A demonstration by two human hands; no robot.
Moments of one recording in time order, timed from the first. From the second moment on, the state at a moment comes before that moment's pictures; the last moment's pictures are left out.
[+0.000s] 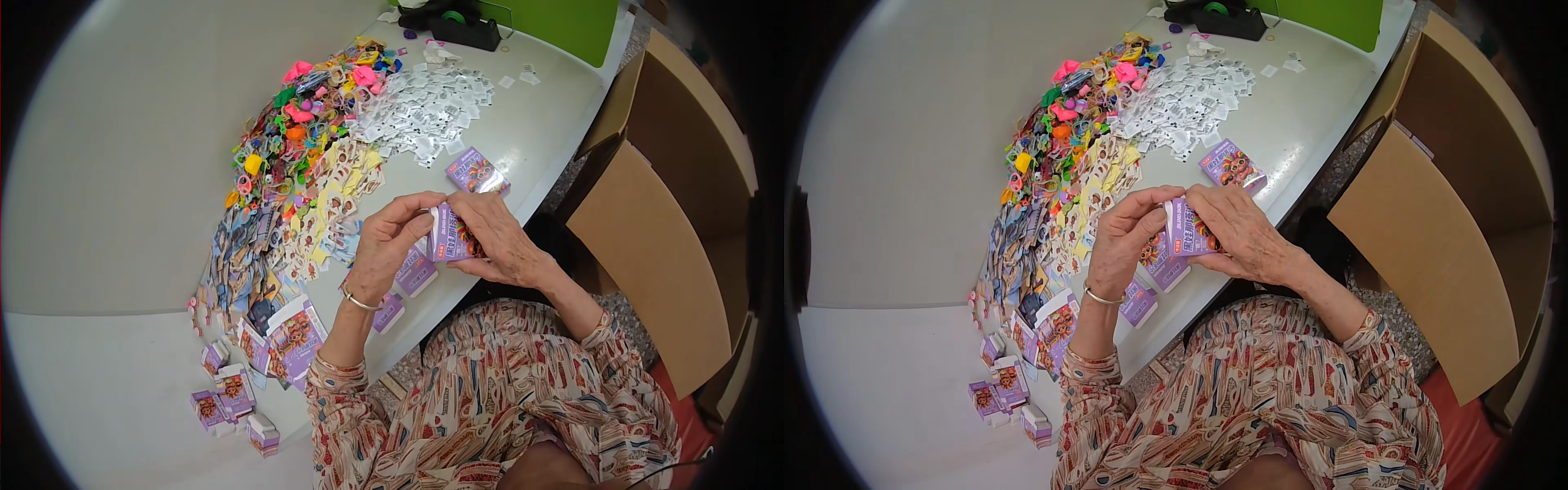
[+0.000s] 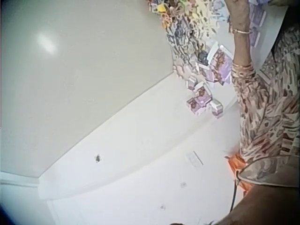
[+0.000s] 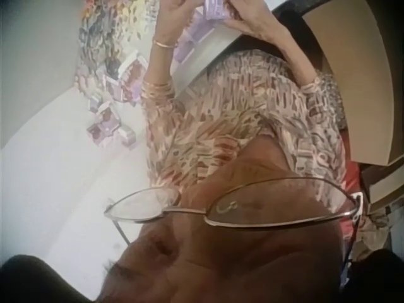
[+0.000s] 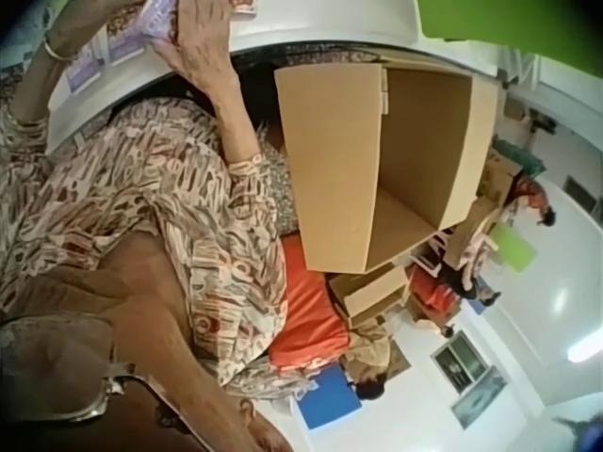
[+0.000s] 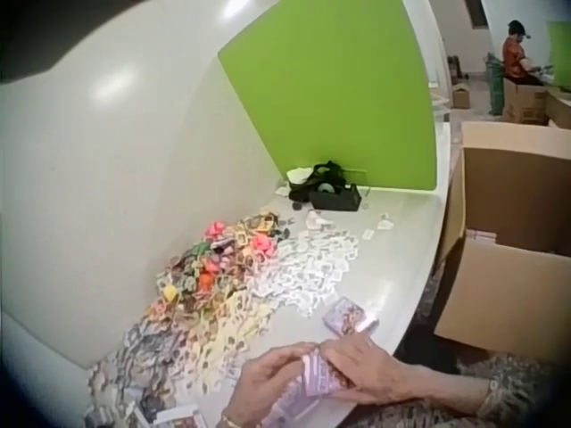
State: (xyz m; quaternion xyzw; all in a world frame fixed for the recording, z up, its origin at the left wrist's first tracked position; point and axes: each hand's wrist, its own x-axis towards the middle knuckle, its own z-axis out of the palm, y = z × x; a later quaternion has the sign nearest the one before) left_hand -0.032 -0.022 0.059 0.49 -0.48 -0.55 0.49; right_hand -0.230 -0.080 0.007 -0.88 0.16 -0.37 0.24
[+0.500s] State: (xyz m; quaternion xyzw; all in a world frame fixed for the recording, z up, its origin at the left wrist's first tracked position) left_hand -0.038 -0.024 0.055 0.51 -0.42 -0.59 0.47; right_hand -0.232 -0.079 0.003 -0.90 0.15 -0.35 0.22
